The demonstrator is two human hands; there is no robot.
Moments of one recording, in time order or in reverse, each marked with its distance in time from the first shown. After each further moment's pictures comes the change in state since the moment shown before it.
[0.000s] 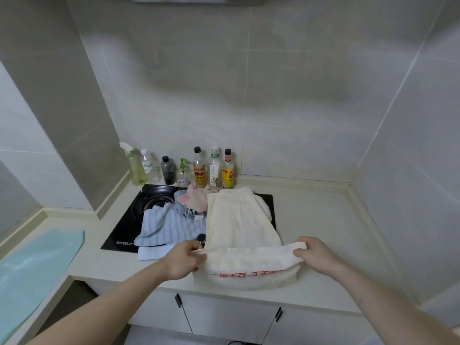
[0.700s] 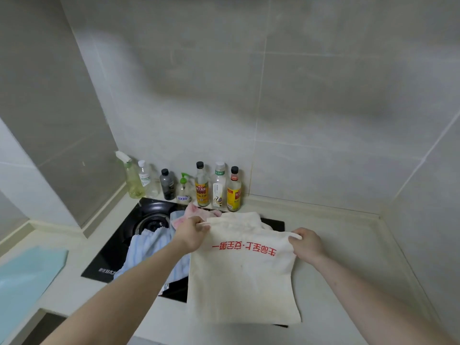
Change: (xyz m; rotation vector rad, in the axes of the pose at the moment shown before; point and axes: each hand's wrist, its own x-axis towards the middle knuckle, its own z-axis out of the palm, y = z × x) left_hand 0.201 0.047 -0.050 0.088 0.381 -0.046; right_hand 0.215 -0.037 -0.007 0.007 0.185 0.049
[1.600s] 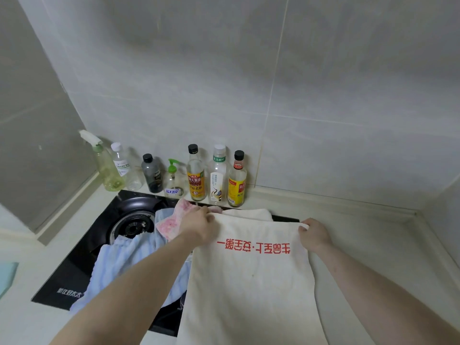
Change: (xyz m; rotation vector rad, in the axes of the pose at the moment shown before) left_hand 0.154 -0.054 0.073 0.194 -0.046 0.073; right_hand 0.160 0.048 0.088 -0.115 0.069 0.075
